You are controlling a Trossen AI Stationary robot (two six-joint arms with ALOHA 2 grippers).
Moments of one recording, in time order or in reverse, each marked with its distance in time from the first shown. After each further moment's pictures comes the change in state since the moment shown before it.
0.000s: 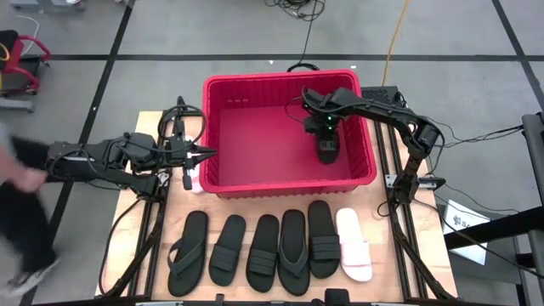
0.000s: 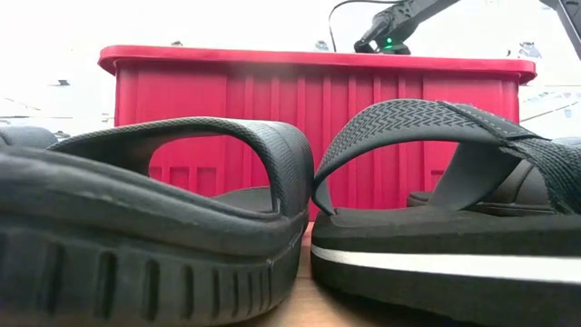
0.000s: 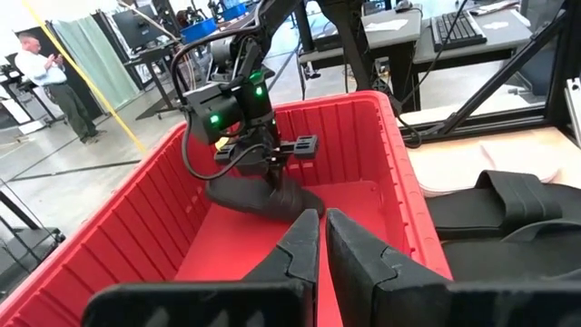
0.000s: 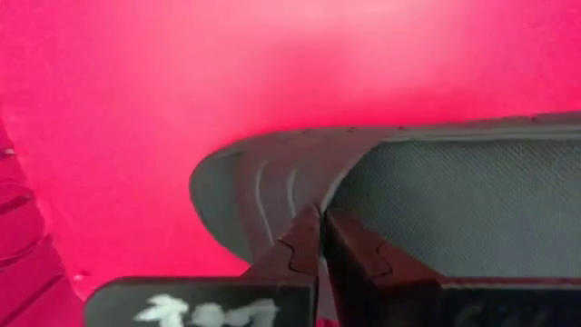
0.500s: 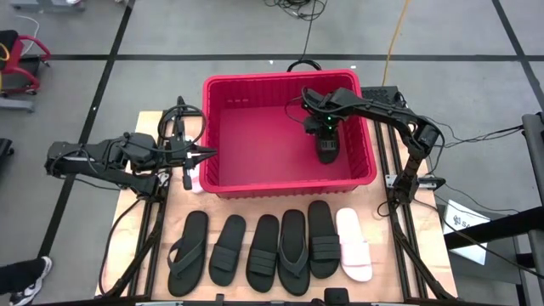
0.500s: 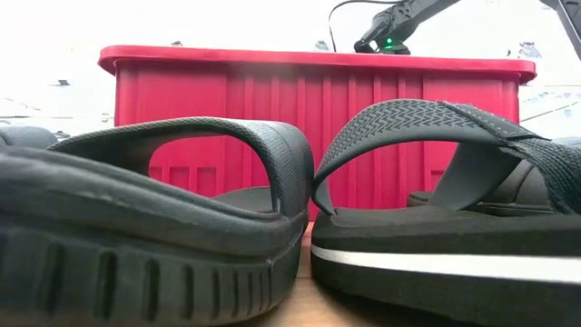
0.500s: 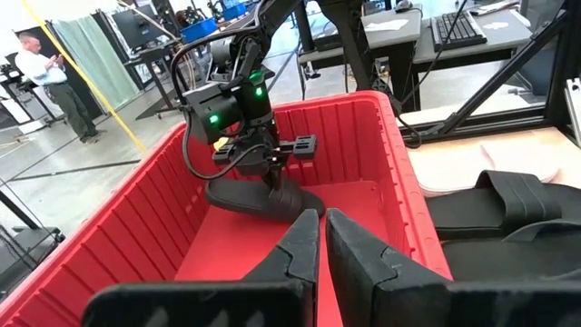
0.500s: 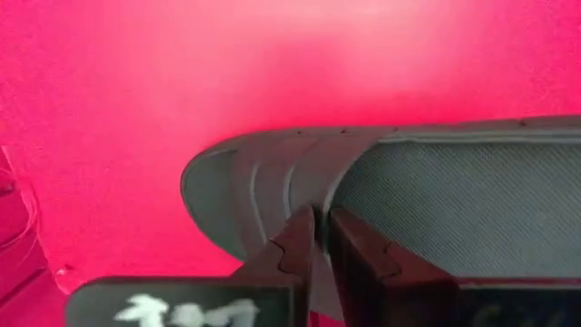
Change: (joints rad) left arm 0.000 0.000 0.000 0.000 0.000 -0.002; right arm 0.000 0.000 0.000 0.006 0.011 -0.037
